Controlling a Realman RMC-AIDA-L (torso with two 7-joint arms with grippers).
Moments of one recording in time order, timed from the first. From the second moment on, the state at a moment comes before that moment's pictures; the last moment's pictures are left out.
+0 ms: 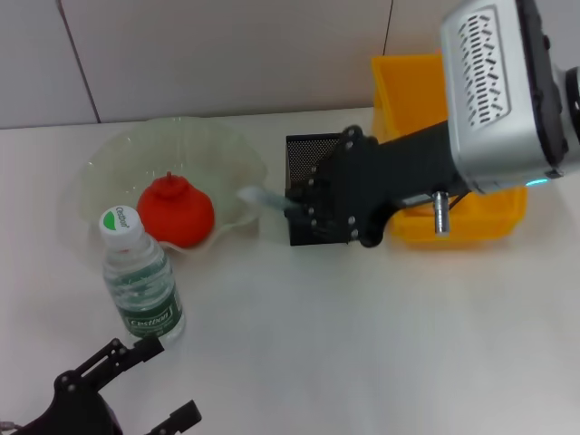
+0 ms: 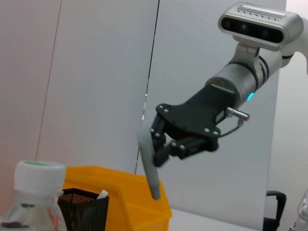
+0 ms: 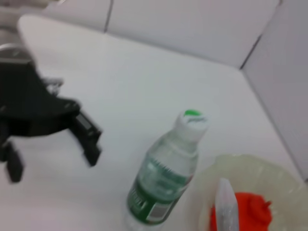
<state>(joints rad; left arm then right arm) -0.20 -2.01 1.34 0.22 1.12 1.75 -0.66 0.49 2.09 1.80 1.59 1.02 -1.45 1.77</state>
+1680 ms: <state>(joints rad) -0.20 -2.00 1.33 0.22 1.14 1.77 -0.71 0.43 2.08 1.81 1.17 1.59 -0.93 1.34</state>
